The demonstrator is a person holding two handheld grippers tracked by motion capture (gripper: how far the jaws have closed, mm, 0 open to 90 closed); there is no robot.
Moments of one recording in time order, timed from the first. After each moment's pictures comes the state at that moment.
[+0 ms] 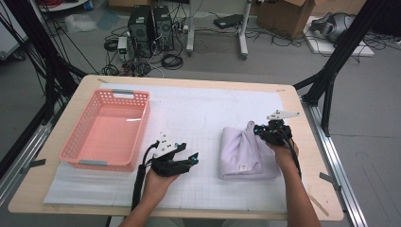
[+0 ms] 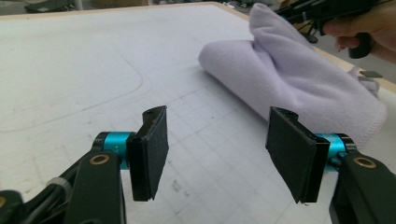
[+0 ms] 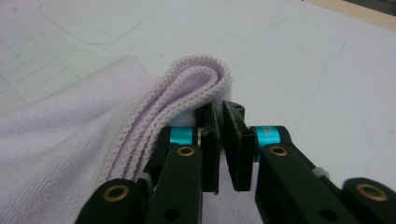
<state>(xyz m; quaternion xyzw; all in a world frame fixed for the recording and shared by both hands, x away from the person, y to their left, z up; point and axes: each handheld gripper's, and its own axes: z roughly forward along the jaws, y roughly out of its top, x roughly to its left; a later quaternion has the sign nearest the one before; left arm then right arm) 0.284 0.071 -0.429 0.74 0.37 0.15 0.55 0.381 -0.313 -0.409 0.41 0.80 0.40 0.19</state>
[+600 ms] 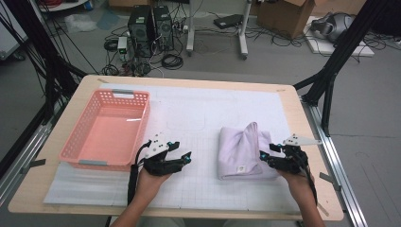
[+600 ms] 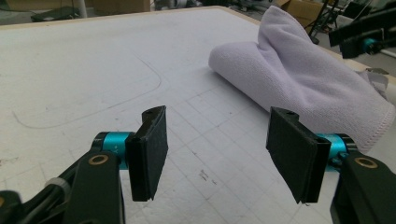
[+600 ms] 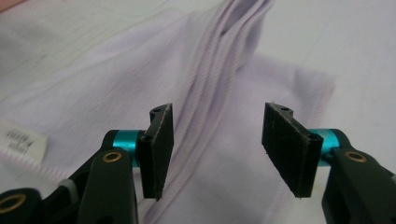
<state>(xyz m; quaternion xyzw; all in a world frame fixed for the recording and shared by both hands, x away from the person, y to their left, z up) 0.286 0.089 -0.431 0.74 0.35 0.17 0.55 0.292 -0.332 -0.416 0.43 0.78 0.42 0.17</state>
